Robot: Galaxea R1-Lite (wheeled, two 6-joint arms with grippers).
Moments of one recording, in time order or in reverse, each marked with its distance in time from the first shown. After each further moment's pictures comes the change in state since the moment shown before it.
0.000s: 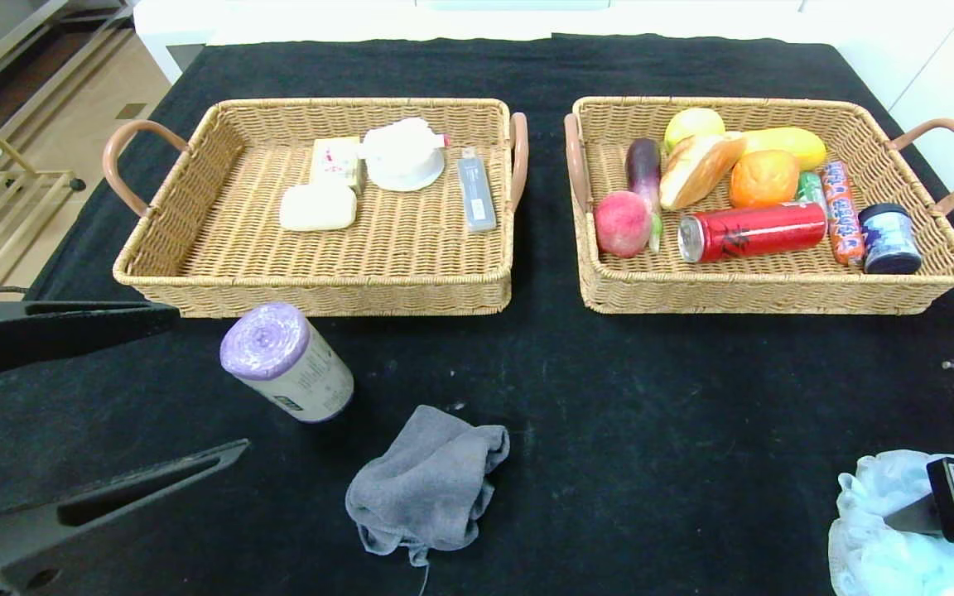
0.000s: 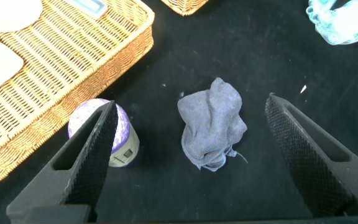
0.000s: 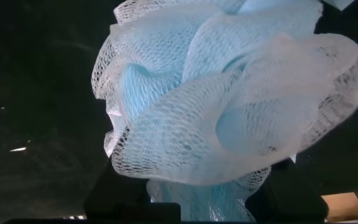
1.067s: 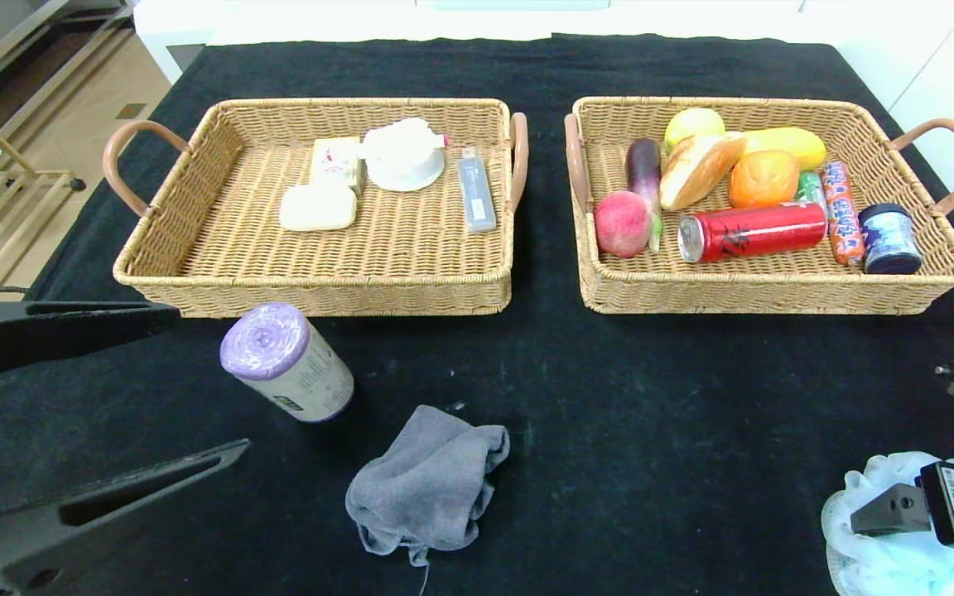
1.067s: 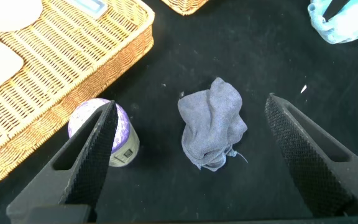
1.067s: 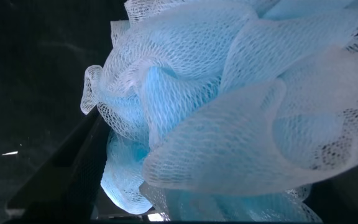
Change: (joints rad) left arm 0.000 0.000 0.000 0.000 0.001 0.000; right arm 0.000 0.019 0.010 -0.002 -0.014 0.001
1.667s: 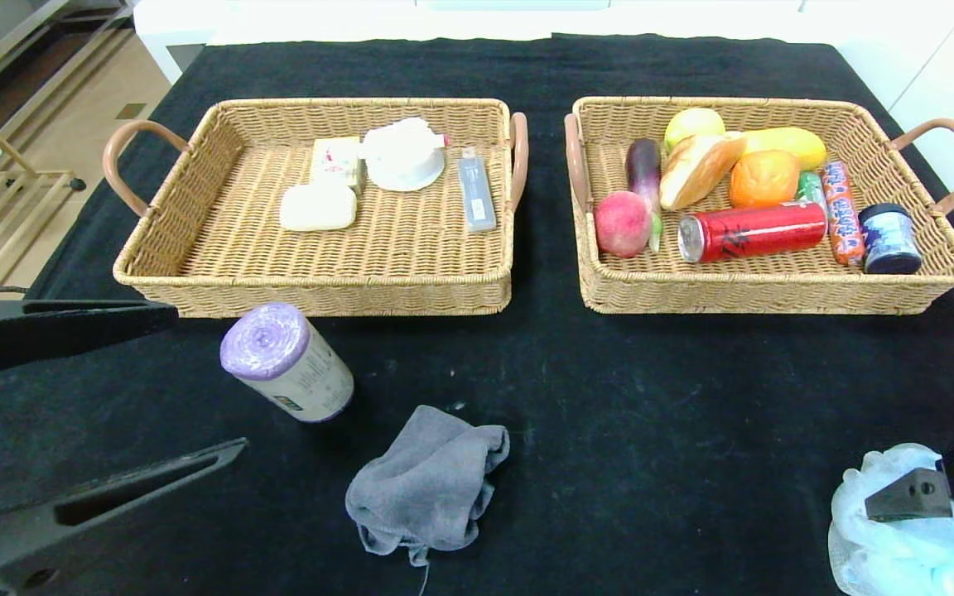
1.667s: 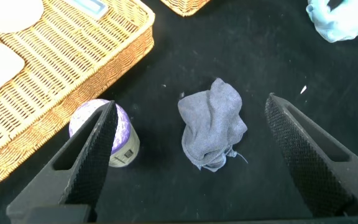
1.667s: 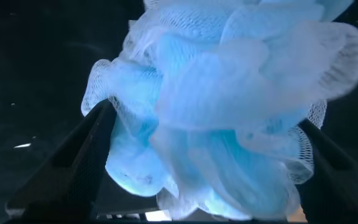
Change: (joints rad) left arm 0.000 -0.002 -0.002 0.000 -0.001 0.000; right arm 0.026 -0.026 -0.069 0.062 -0.037 0.000
